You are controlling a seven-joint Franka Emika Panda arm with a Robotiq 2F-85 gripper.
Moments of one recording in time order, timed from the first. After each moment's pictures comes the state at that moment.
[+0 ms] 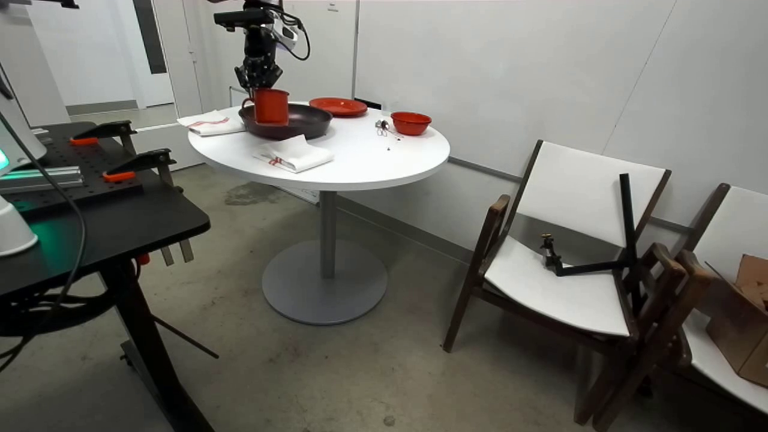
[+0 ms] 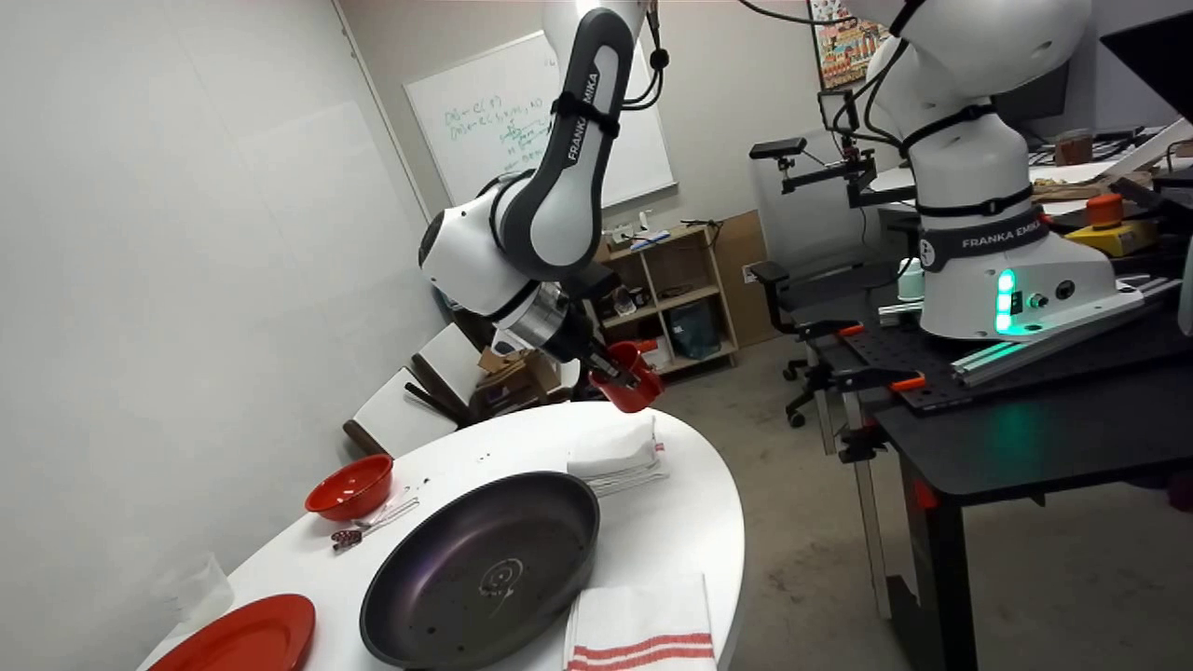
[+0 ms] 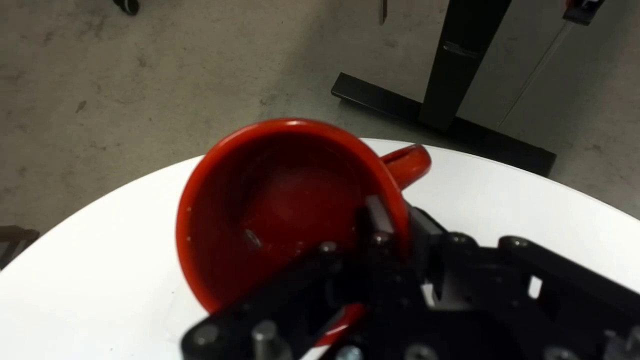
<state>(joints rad) 0.17 0.52 0.02 -1.95 -0.37 1.95 -0.02</state>
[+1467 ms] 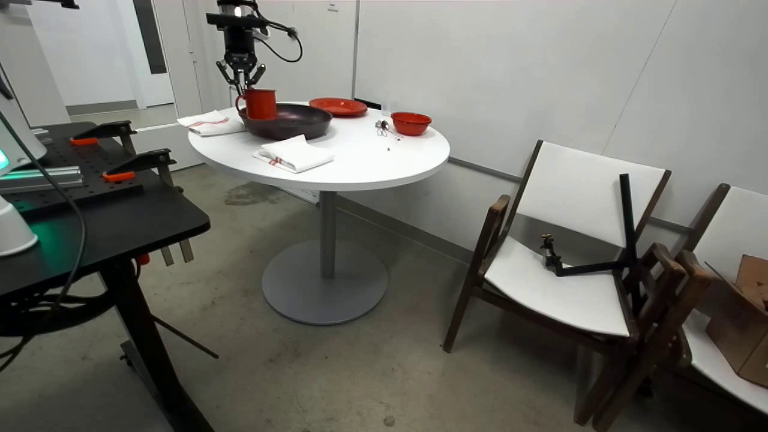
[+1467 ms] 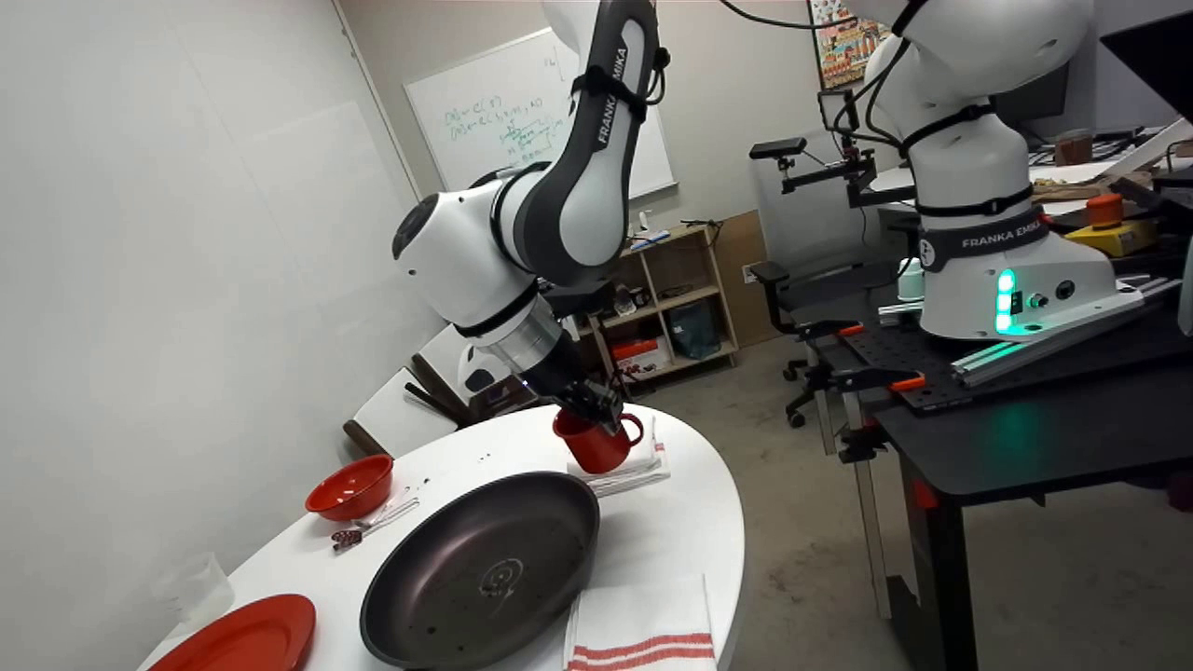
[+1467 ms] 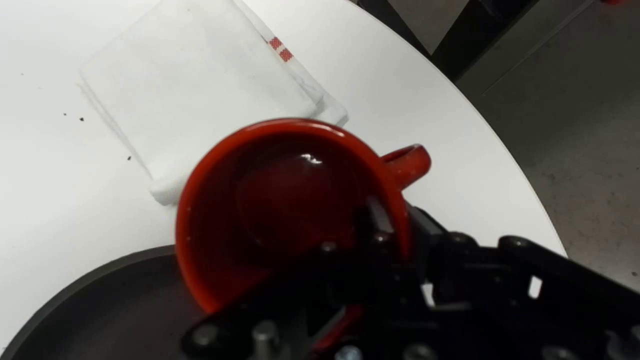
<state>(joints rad) 0.20 0.53 0.15 -1.96 -0.43 2.11 -0.31</state>
